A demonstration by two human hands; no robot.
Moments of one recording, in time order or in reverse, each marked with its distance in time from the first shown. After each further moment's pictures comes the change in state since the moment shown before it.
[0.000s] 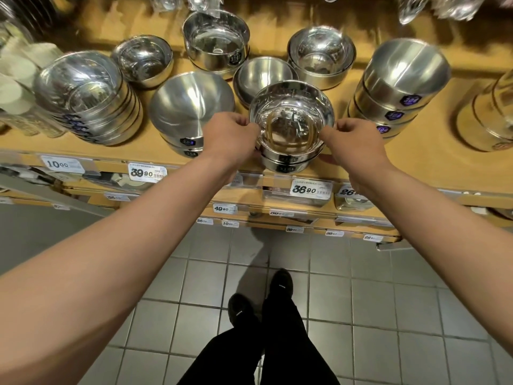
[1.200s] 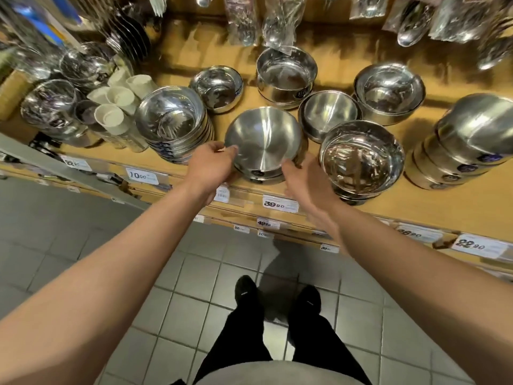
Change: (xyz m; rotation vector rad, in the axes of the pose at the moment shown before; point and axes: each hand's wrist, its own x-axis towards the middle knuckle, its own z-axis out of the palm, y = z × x) left_hand 0.036 -0.023 -0.136 -0.091 0.119 -0.217; right_hand -0.027 -0.057 0.148 -0.038 -0.287 0.096
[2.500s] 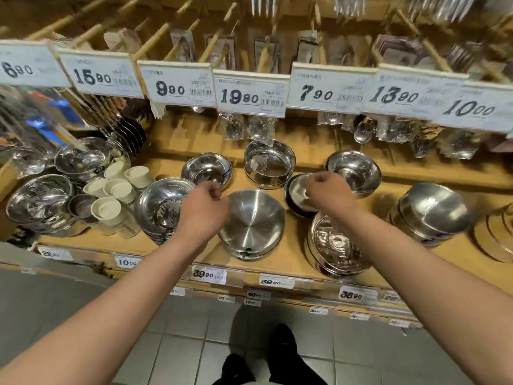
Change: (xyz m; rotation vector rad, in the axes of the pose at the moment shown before) left_hand 0.015 0.079 -0.023 0.314 0.025 0.343; right_hand 0.055 -0.091 -0.065 -0.060 0.222 -0.071
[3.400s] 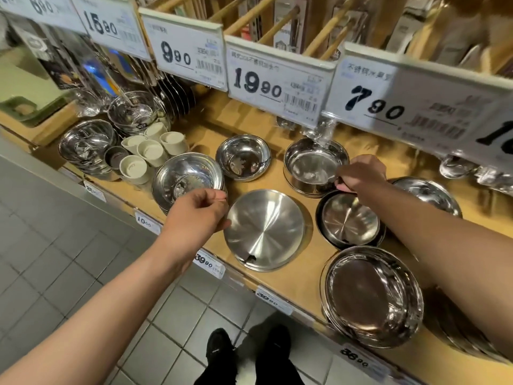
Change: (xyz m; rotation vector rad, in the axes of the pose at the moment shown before) left_hand -0.015 -0.023 0.012 -0.514 0.220 -0.327; right_hand 0.163 -0.011 0.031 -0.213 -0.135 0.081
